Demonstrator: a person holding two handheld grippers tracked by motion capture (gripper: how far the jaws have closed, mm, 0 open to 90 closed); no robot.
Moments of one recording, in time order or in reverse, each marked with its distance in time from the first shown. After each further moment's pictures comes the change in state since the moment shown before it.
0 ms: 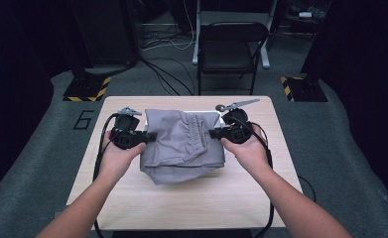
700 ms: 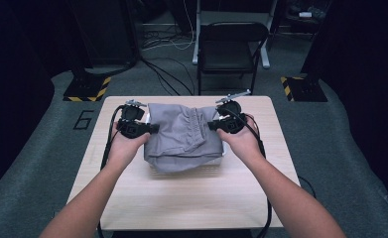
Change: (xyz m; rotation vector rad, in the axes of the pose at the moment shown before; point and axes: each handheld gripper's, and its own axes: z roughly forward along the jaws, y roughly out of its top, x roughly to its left) left arm 0.022 0.017 0.031 0.020 0.029 -0.017; right arm -0.017 0.019 0.031 0.018 -0.067 -0.007
